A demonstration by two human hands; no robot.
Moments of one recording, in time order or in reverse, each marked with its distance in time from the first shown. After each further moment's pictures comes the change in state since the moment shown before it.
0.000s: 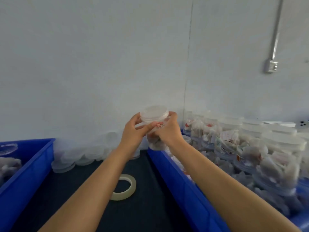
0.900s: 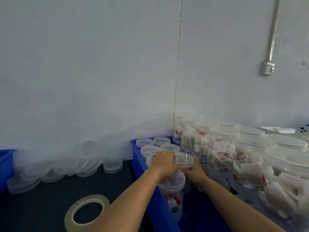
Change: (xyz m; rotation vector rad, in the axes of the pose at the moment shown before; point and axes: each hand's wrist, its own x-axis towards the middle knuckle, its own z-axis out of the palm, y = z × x) left_hand 0.061 -0.121 0.151 1.041 -0.522 0.074; right_hand 0.053 0.191 -0.104 -0.074 -0.027 0.442
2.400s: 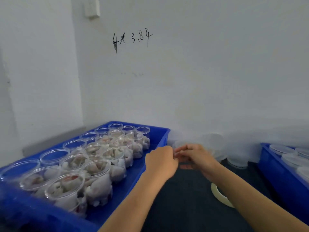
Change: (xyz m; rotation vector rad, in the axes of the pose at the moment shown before) left_hand -0.347 -0.145 -0.206 0.268 0.326 -0.791; right_hand -0.225 -0.179 0.295 0.106 -0.867 -0.204
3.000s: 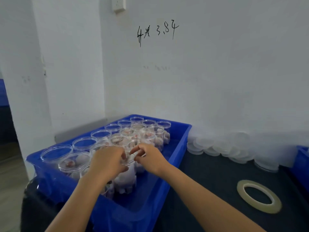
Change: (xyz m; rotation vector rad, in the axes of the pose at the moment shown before) left_hand -0.060 -0.176 -0.066 0.308 -0.044 -0.220; right_hand 0.017 -0.013 0.179 -0.469 -0.319 -0.350
